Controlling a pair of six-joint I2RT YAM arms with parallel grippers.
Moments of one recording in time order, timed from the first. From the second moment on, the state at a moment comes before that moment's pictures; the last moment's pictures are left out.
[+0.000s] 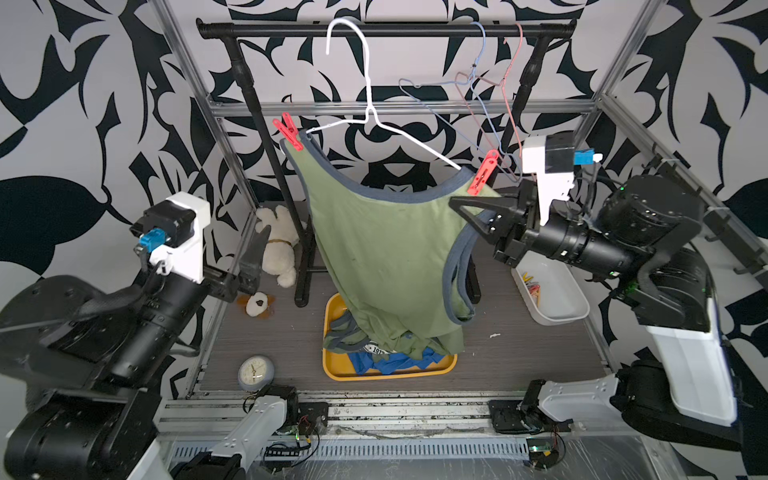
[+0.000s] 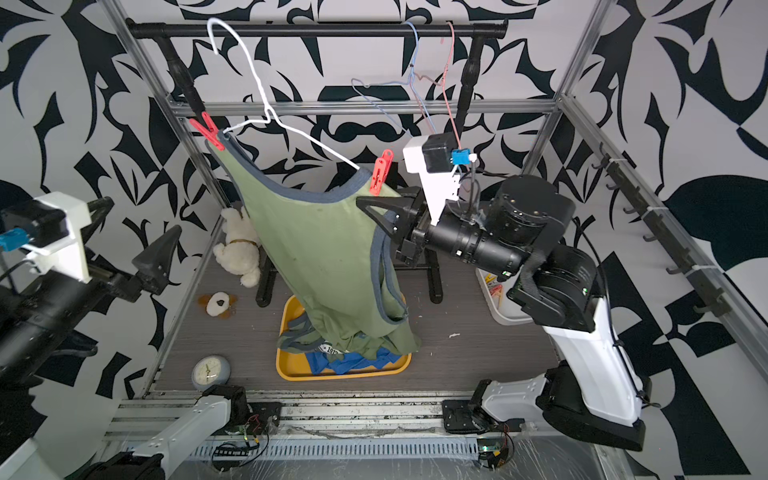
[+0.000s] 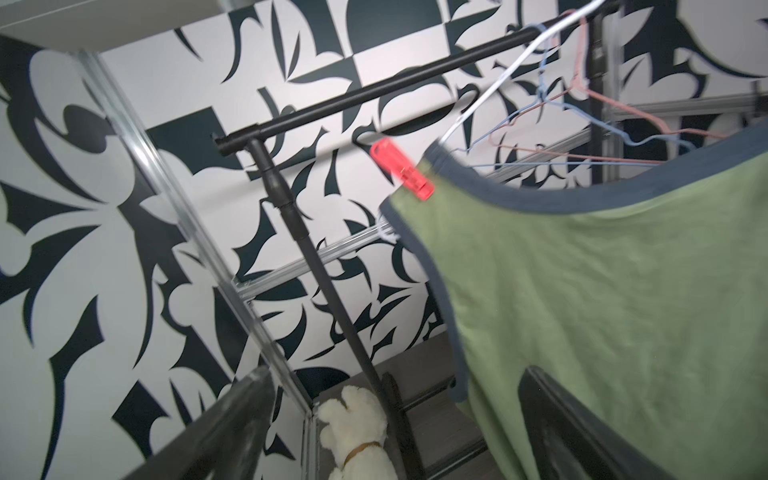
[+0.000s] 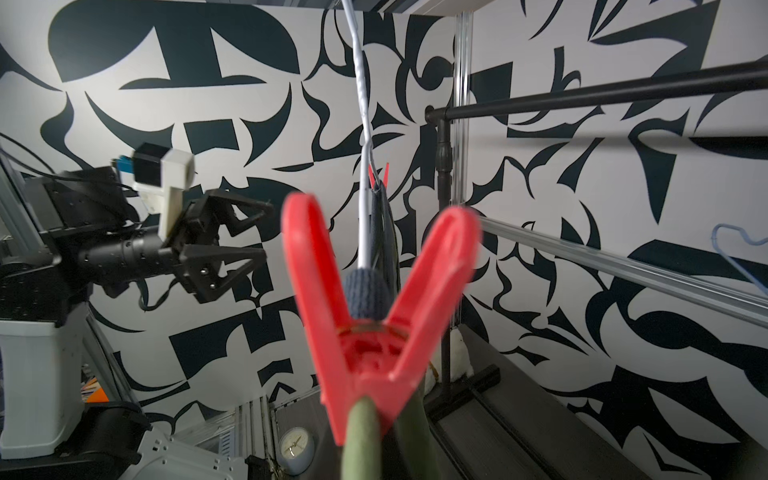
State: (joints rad) left arm -0.12 0.95 2.18 -1.15 0.28 0.33; right arm 0.93 1.28 2.10 -0.74 -0.23 0.13
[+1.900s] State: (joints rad) left arm -0.11 1.12 2.10 -1.06 0.81 0.11; right arm 0.93 1.20 1.54 -0.46 -0.54 0.10
